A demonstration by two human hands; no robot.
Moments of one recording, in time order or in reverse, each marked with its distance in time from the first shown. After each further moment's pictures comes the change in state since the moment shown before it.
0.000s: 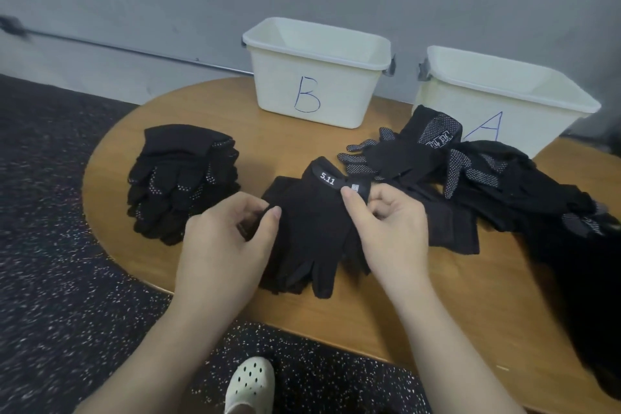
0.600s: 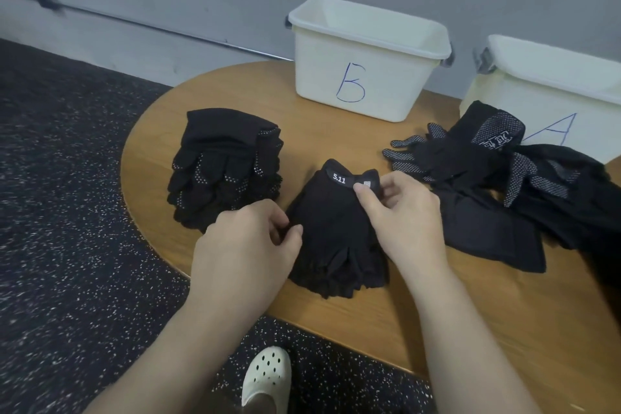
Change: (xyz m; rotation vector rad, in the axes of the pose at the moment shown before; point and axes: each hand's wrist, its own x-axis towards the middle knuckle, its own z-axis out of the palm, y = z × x) left_hand 0.012 -0.024 -0.016 0.352 -0.130 -0.132; right_hand 0.031 0.019 0.045 -0.468 -0.052 -0.026
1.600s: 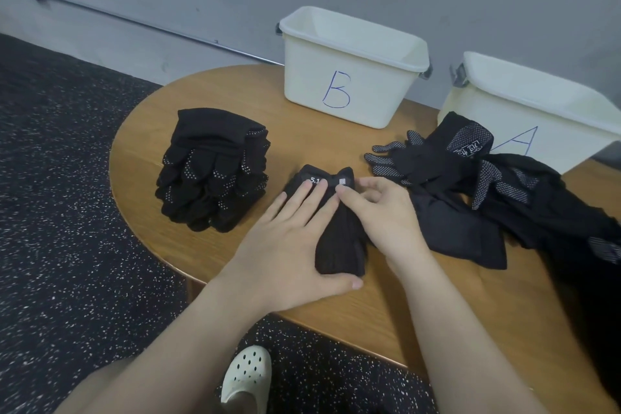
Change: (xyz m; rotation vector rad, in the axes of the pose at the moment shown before) left_hand 0.009 0.009 0.046 0.294 -0.339 0.569; right_hand 0.004 -0.005 -0.014 0.298 -0.241 0.207
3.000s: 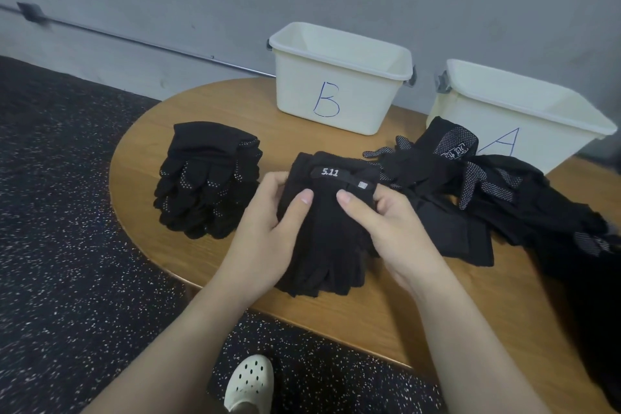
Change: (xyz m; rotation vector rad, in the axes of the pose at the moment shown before) left_hand -0.005 0.013 -0.028 -1.097 0.427 -0.230; right_hand -0.040 -0.018 -0.026 0.396 -0.285 -0.150
